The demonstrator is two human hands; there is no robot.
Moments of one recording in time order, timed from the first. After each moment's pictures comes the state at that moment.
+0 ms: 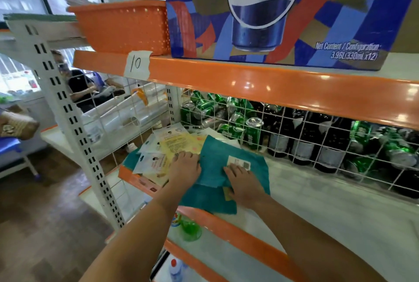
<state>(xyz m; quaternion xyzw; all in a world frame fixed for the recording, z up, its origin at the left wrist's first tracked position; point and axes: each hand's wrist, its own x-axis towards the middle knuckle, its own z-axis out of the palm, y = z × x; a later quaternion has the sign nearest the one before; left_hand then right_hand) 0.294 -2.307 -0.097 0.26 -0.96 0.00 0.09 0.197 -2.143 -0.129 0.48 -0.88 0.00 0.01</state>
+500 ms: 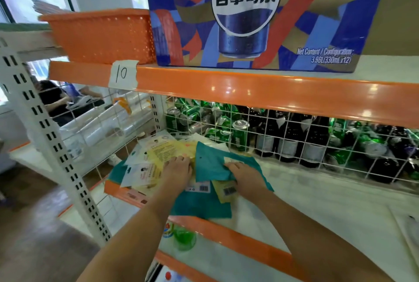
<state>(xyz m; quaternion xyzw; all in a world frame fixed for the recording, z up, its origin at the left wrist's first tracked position) 0.283 -2.319 -0.093 0.23 -0.97 0.00 0.10 0.186 -2.128 -0.107 0.42 -0.90 0.12 0.02</state>
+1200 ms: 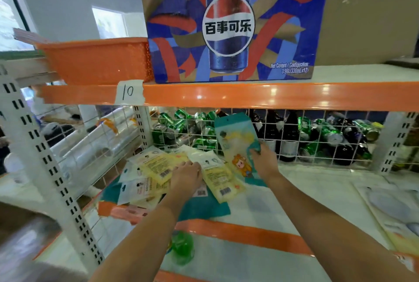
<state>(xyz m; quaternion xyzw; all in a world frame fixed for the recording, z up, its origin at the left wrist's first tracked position) 0.290 -2.290 -0.071 0.13 -0.98 0.00 0.13 0.210 -2.086 -0.041 0.10 -0.86 0.49 0.09</state>
